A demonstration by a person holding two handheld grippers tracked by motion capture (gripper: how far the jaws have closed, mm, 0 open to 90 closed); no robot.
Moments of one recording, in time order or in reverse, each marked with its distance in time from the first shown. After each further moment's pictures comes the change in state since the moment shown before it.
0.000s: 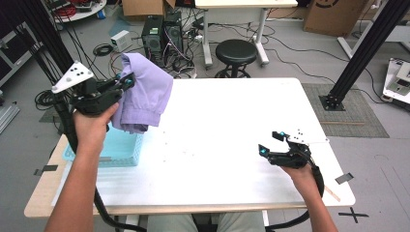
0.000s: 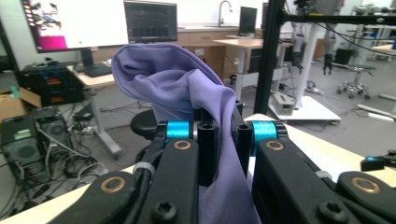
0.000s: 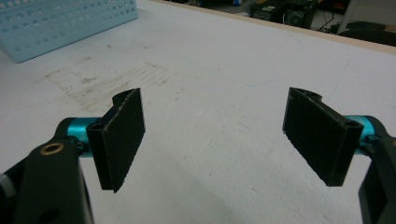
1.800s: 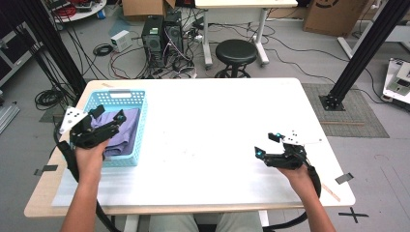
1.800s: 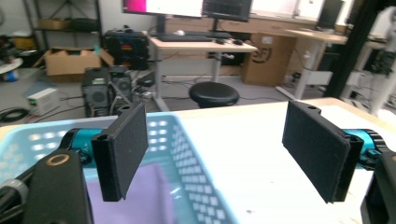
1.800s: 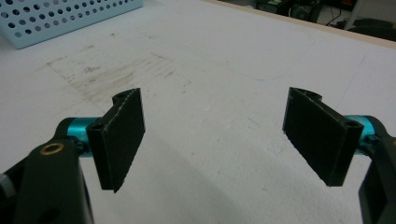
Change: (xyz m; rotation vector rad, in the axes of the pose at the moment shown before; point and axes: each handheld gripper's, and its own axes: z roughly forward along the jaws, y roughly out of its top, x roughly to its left) left arm 0.023 -0.117 -0.022 0.040 0.267 -0.097; right arm 0.007 -0.001 0.008 0.032 0.008 -0.034
